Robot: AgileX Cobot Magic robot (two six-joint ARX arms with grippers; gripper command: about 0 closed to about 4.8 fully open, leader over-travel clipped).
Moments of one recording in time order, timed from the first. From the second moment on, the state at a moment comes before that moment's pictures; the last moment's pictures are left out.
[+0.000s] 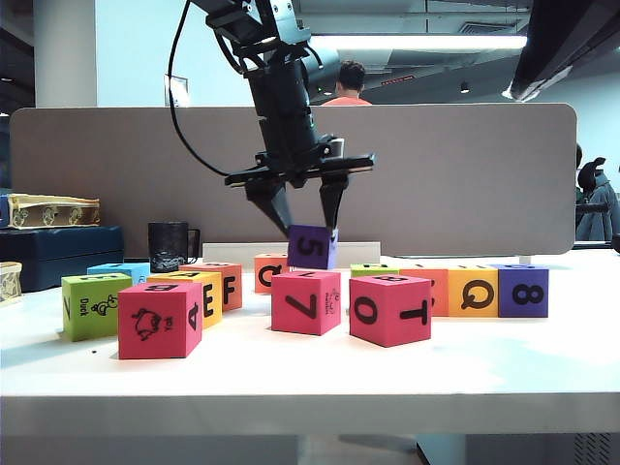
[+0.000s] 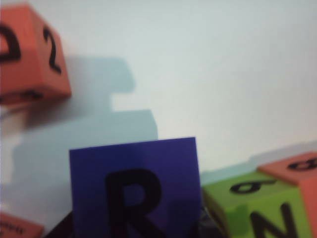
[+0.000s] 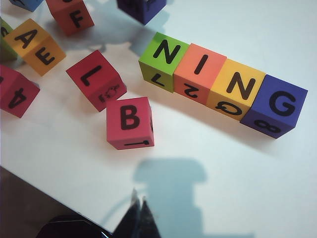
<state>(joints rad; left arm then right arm) -0.57 2.33 2.27 -0.98 -0.06 -0.26 0.51 1.01 0.95 -0.67 -0.02 0.07</state>
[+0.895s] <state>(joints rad) -0.60 2.37 2.27 -1.17 0.00 -0.40 0.51 1.01 0.95 -0.67 -0.02 0.07</state>
